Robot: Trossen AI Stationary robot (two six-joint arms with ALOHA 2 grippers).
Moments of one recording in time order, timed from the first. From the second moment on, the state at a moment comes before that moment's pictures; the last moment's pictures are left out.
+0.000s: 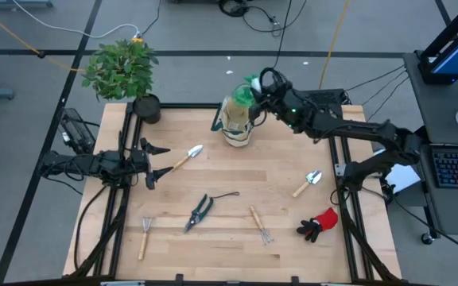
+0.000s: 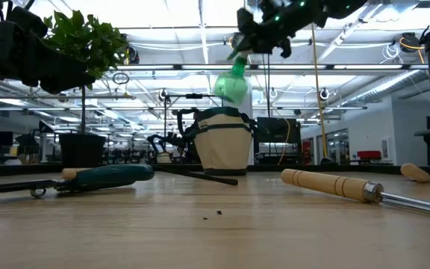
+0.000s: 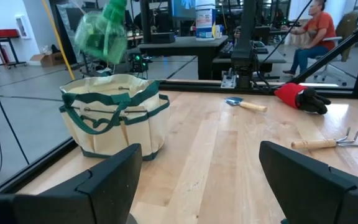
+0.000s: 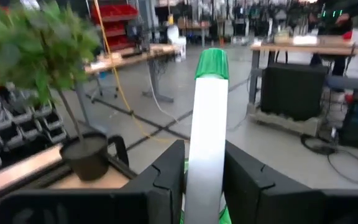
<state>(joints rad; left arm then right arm) -0.13 0.01 0.07 -0.10 -0.37 0.01 -0.37 1.43 1.07 0.27 0.43 0.14</state>
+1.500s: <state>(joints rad) -0.13 0.01 0.07 -0.10 -0.36 -0.04 -0.42 1.74 1.13 0.25 0.34 0.25</state>
